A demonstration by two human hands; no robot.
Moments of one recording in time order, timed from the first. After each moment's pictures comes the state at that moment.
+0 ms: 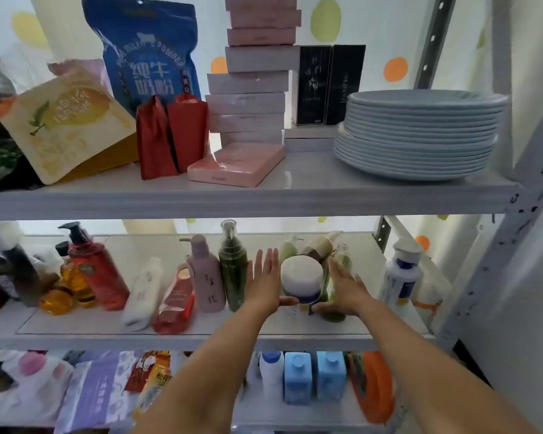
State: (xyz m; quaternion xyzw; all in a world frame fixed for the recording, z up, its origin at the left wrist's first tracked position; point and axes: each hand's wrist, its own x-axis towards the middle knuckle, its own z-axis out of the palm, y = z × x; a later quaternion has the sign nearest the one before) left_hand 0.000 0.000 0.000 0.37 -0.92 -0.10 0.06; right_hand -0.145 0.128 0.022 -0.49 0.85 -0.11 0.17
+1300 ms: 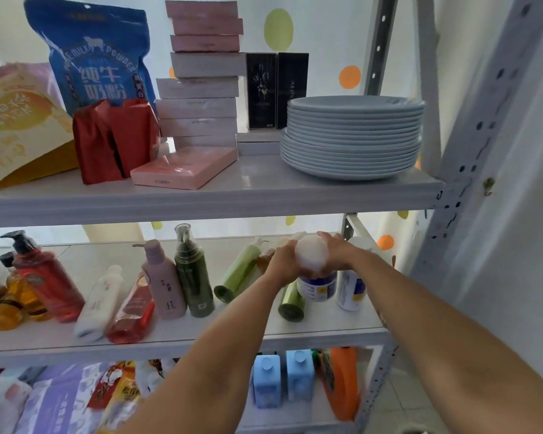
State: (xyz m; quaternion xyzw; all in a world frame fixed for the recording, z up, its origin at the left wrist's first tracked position) left_hand -0.109 0.071 0.063 0.32 -0.88 -0.32 0.16; right_hand -0.212 0.149 0.100 -0.44 0.88 -0.11 0.16
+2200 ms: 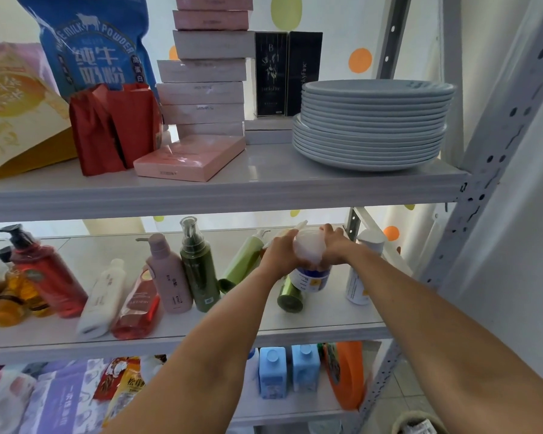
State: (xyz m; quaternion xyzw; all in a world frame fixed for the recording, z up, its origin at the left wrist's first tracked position) left_hand -0.099 0.035 0.050 0.29 -0.89 -0.31 0.17; right_hand -0.203 0.122 0.087 -0.39 0.89 -0.11 0.18
